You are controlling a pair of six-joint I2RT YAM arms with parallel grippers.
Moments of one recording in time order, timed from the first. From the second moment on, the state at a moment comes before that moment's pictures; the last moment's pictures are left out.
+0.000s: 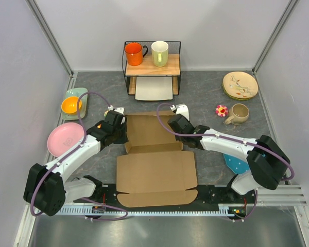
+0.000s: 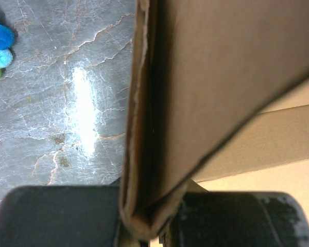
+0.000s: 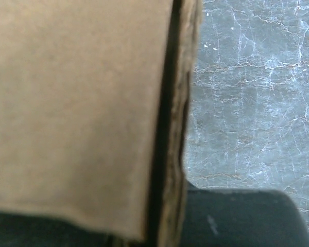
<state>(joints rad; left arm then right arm) -0.46 1.17 0.73 -0.49 -0.07 -0.42 0.85 1.50 0.90 -0.28 0.51 0.45</state>
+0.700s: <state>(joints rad) -0.47 1.17 0.70 -0.14 -0.18 -0.39 0.85 1.40 0.94 -0.20 0.65 0.36</state>
